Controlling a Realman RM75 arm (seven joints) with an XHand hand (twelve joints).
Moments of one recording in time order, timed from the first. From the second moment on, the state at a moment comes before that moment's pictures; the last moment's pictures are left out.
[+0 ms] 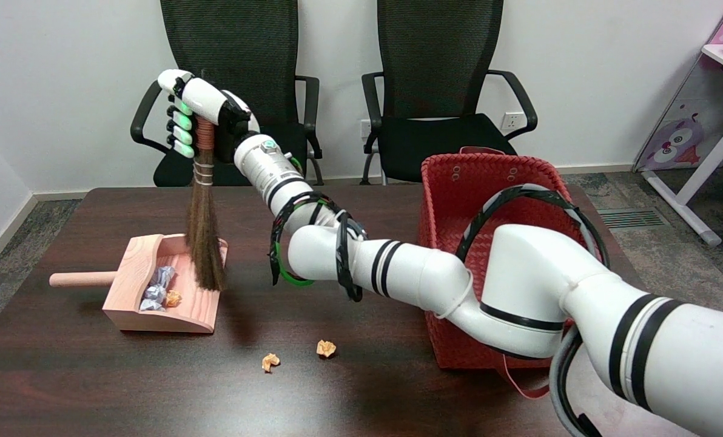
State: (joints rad) arm 0.99 -1.75 0.41 -0.49 -1.56 0.58 1.28
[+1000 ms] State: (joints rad) arm 1.09 -1.83 0.34 -0.30 -1.67 0.64 0.83
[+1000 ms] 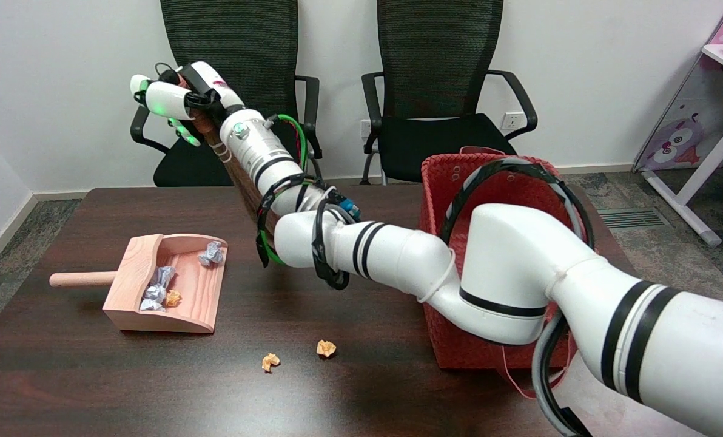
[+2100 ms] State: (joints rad) arm 1.05 -1.85 0.34 -0.25 -1.47 0.52 0.85
